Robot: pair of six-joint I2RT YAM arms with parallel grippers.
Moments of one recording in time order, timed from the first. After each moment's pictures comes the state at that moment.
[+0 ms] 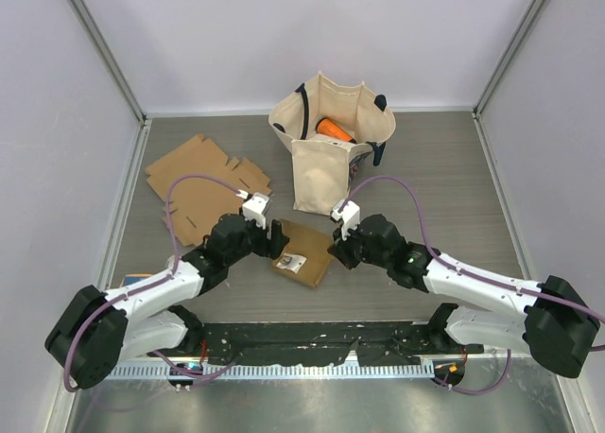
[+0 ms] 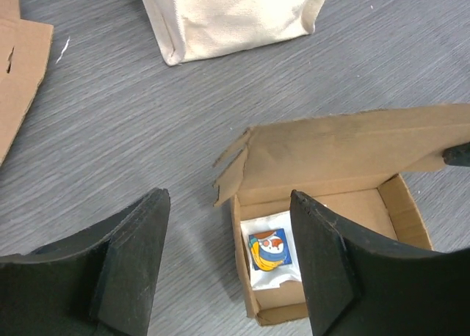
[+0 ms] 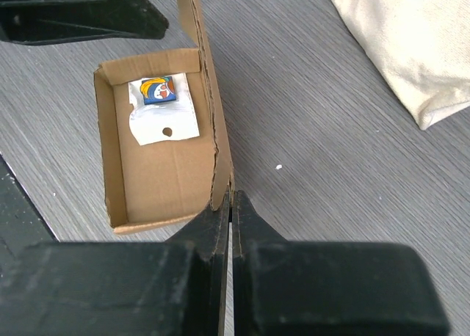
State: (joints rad) left arm -0.67 1.09 0.39 0.27 0.02 -0.23; right arm 0.86 1.09 0.53 0.03 -0.06 0.10
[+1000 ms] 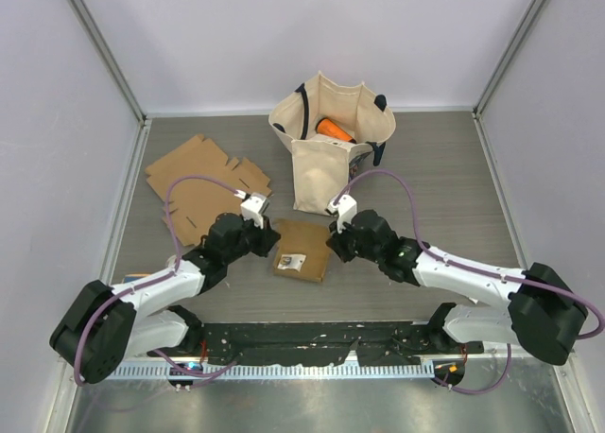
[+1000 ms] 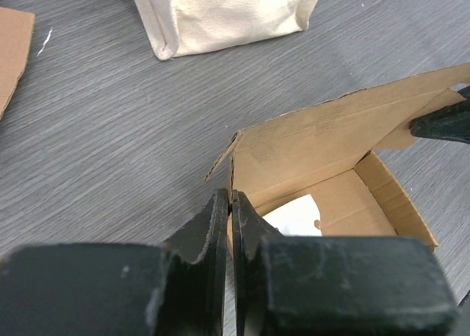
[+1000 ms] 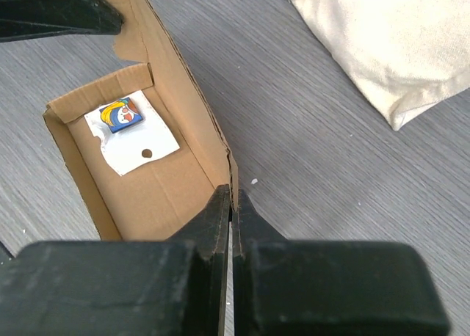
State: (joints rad) left arm -0.61 1.14 0.36 0.36 0.15 -0.25; right arm 0.85 1.19 0.57 0.06 0.01 0.14
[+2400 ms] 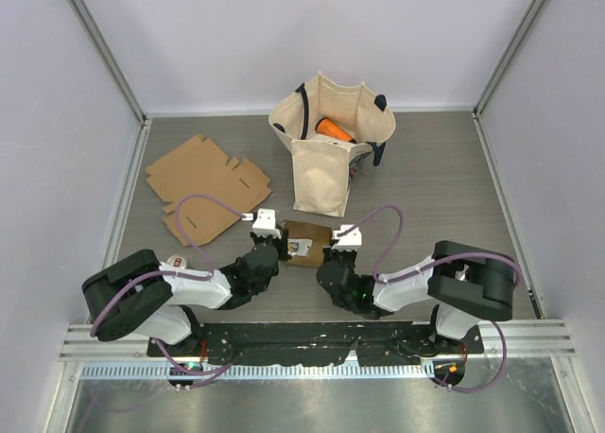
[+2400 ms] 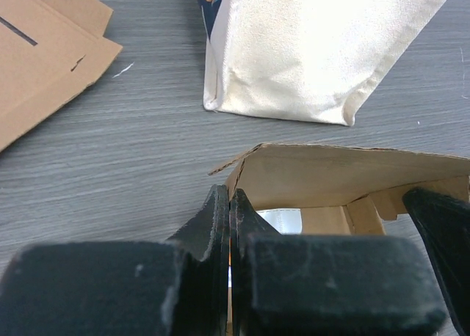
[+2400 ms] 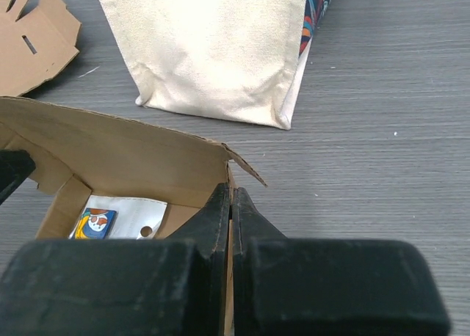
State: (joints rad) left arm -1.00 1.39 0.34 0.78 -0.71 -0.42; right arm 1.23 1.57 0.48 0.66 1.15 0.50
